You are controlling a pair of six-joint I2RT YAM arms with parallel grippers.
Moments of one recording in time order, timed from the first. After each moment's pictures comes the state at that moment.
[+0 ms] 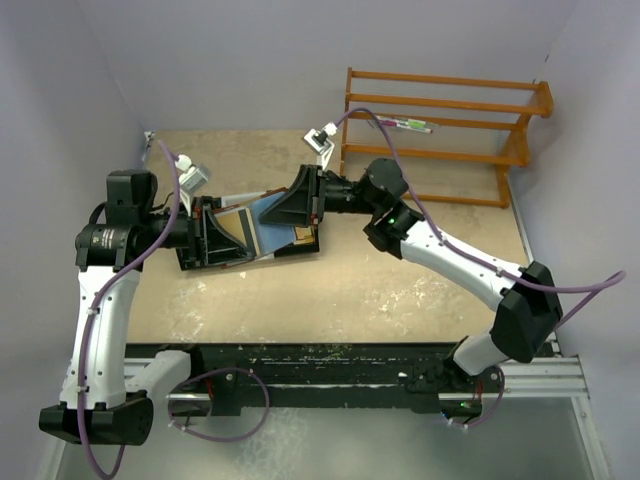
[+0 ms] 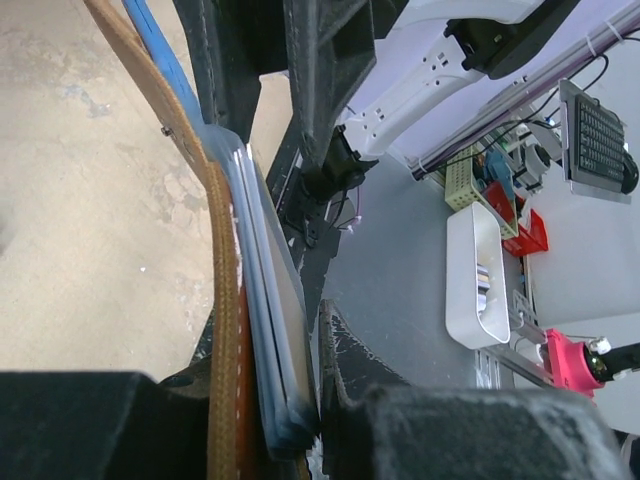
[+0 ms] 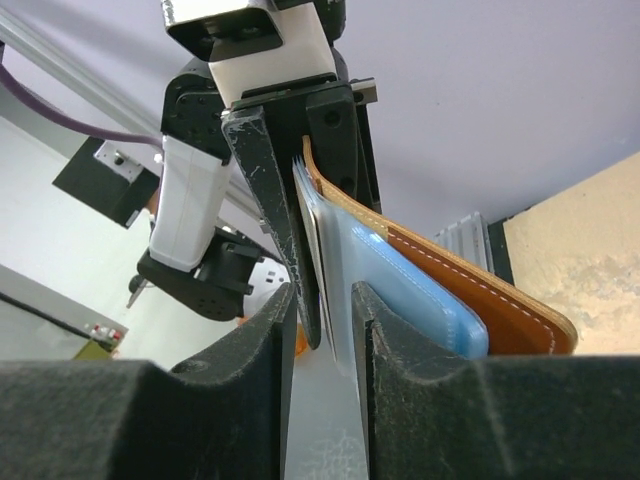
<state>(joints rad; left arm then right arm) -0.02 1.01 1.32 -1.07 1.38 0.12 0.78 1.51 1.25 0.57 -0.81 1.06</state>
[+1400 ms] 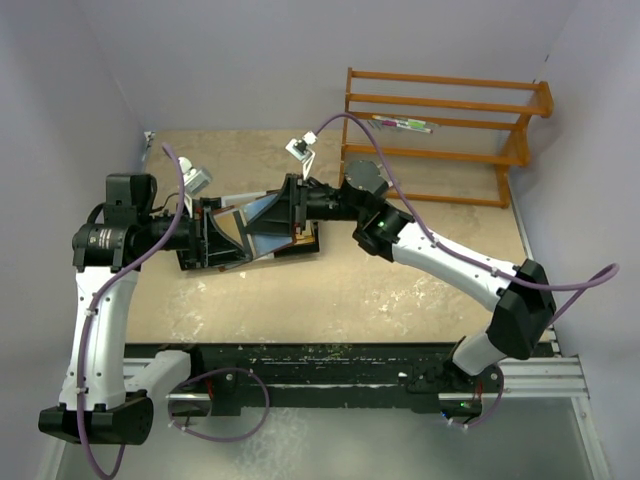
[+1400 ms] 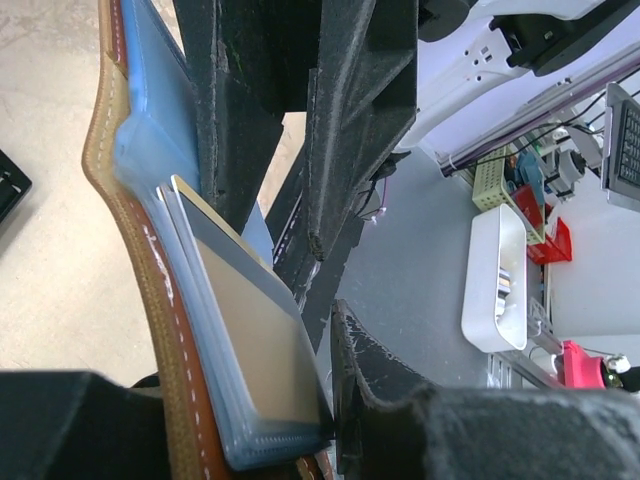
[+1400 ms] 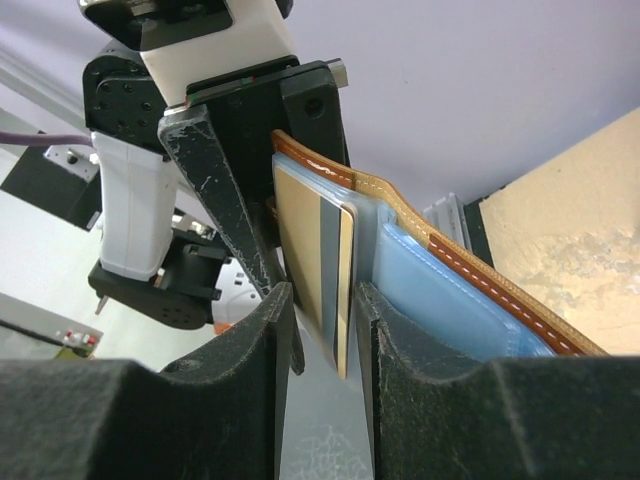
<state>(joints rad) -0.01 1.01 1.34 -1.15 1.29 0.15 0.87 1.55 1.30 0.40 -0.72 0.94</state>
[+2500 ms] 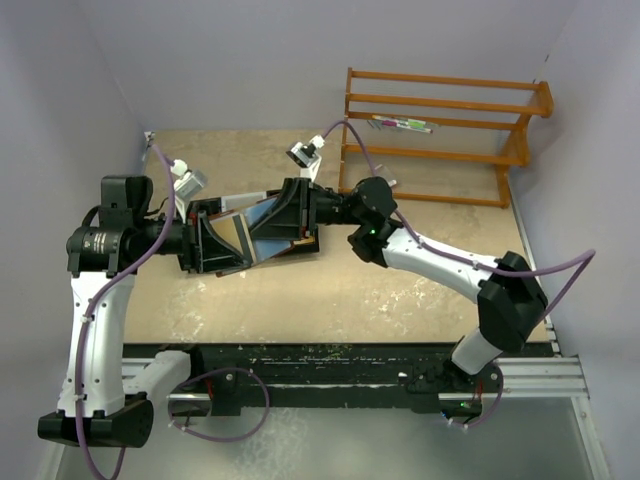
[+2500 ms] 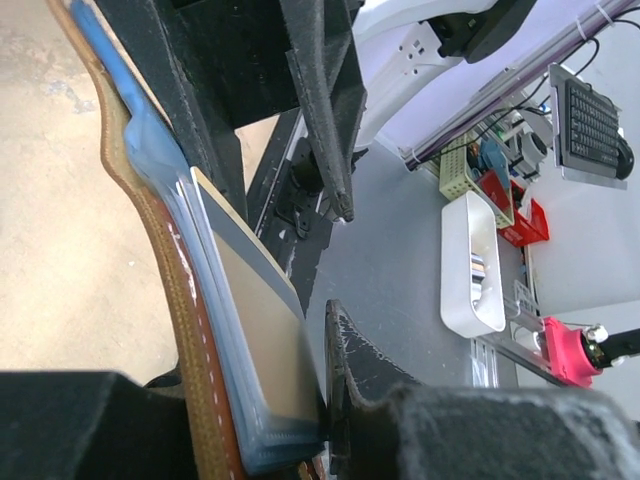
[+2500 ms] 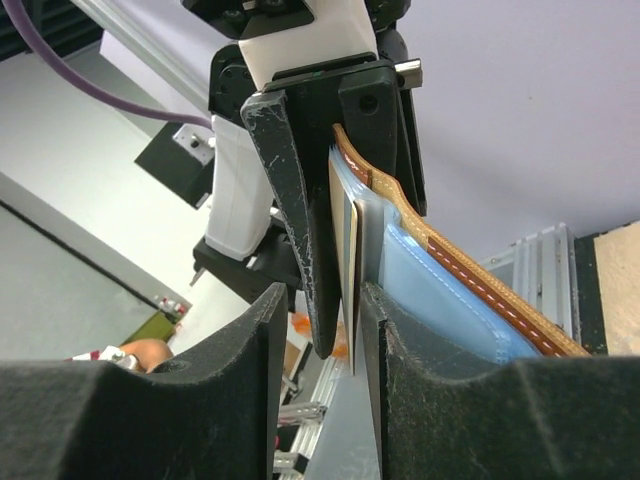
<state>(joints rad) -0.01 1.00 1.37 -1.20 1.40 0.20 0.86 1.61 1.19 0.93 -0.83 1.26</state>
